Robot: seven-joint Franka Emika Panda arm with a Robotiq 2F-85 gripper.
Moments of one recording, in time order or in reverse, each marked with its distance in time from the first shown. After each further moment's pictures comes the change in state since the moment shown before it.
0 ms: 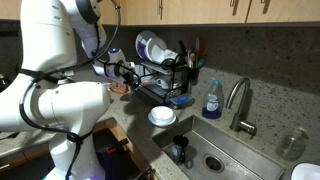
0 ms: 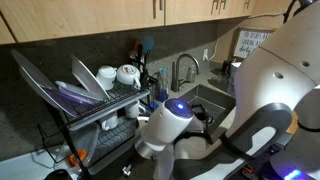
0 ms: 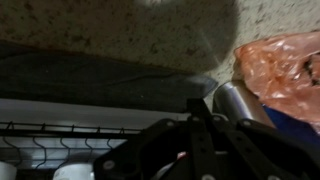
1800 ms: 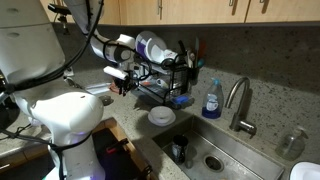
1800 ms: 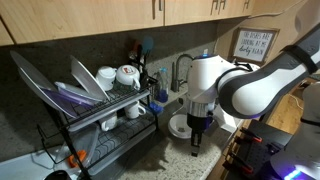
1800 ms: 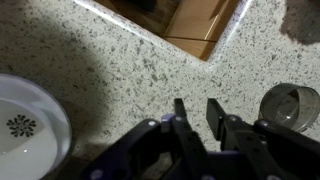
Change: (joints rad) arm -0.821 -0.626 0.654 -0.423 0.019 -0.702 -0.337
